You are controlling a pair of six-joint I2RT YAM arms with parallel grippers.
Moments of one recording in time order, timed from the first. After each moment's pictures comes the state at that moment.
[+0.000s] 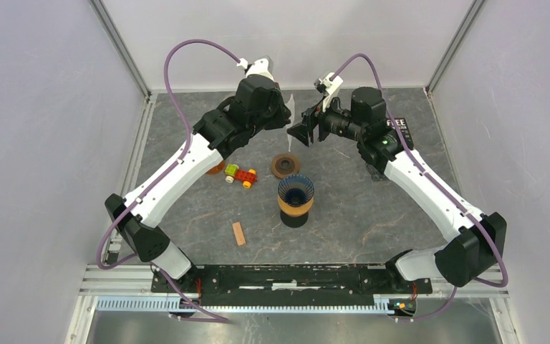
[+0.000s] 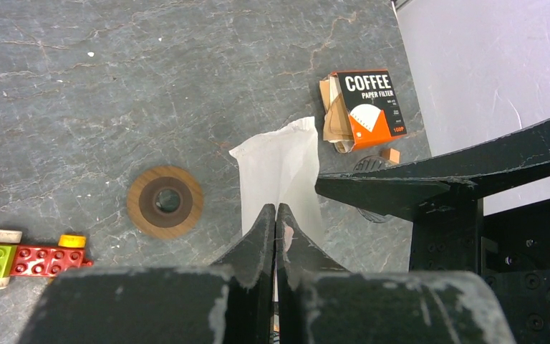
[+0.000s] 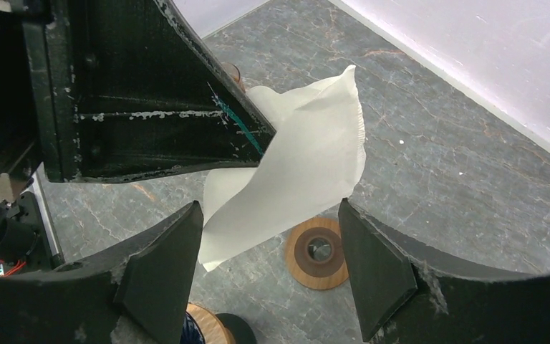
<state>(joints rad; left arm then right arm) -0.77 1.58 1.78 -0.65 -0.28 -0.65 0.50 1.37 1.29 -0.12 -0.48 0.02</state>
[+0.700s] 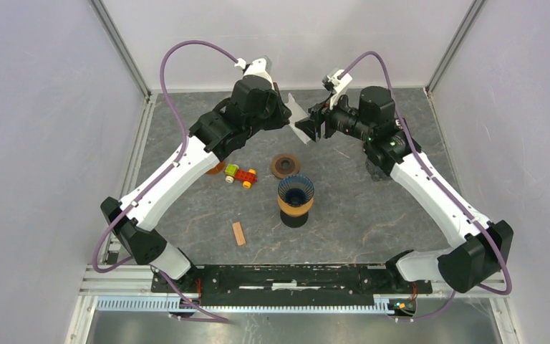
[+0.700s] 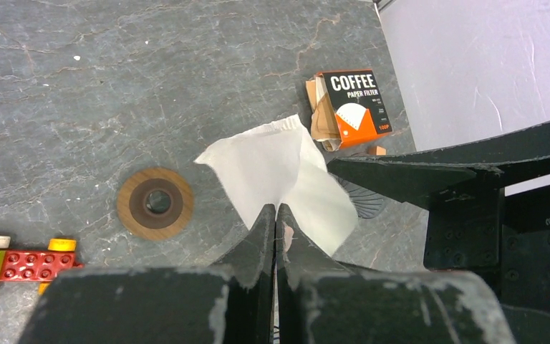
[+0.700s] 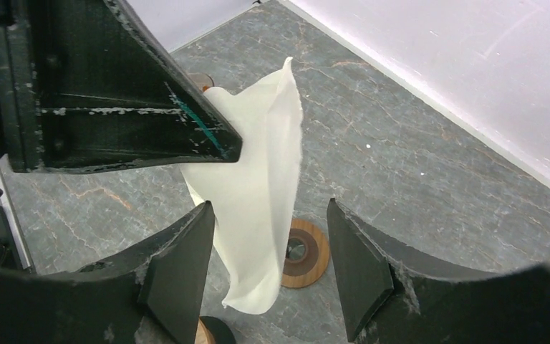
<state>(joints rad) -0.77 1.55 1.76 -0.62 -0.25 -0.65 0.48 1.33 1.29 -0.14 -0.44 -0.01</state>
